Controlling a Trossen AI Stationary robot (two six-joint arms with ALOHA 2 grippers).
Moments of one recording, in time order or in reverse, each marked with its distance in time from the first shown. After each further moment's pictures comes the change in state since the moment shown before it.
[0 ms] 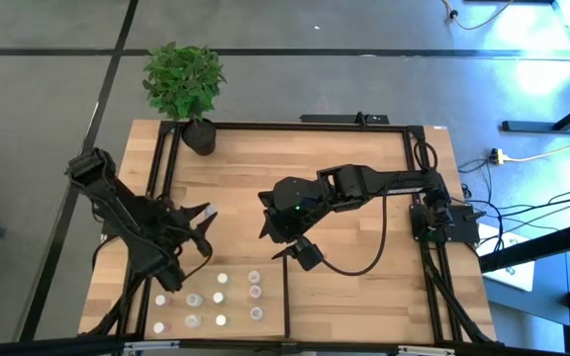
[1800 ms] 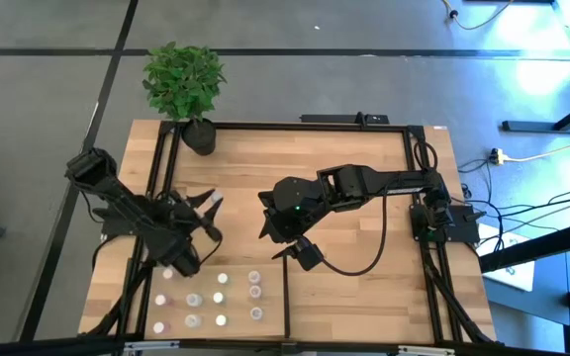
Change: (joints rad) left arm 0.167 -0.014 -0.148 0.209 -0.224 0.129; right arm 0.000 0.000 0.000 0.000 0.000 0.000
